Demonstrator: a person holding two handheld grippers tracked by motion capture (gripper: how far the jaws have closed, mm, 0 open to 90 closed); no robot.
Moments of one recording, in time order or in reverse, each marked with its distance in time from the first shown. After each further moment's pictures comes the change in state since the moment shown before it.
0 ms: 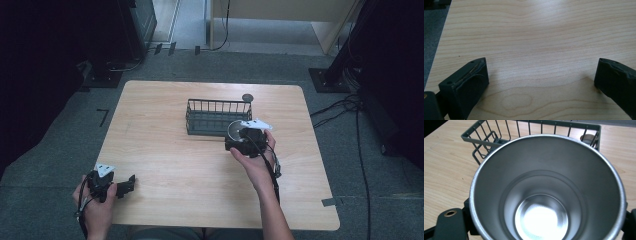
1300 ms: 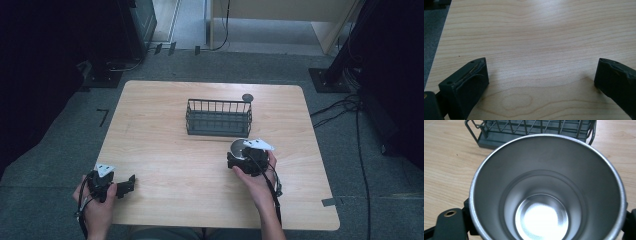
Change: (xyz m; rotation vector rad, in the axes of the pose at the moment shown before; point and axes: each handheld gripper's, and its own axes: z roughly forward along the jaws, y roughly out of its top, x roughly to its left) left arm 0.000 0.000 0.000 0.001 0.000 0.002; right arm -0.004 -0.057 0.001 0.030 0.002 0.038
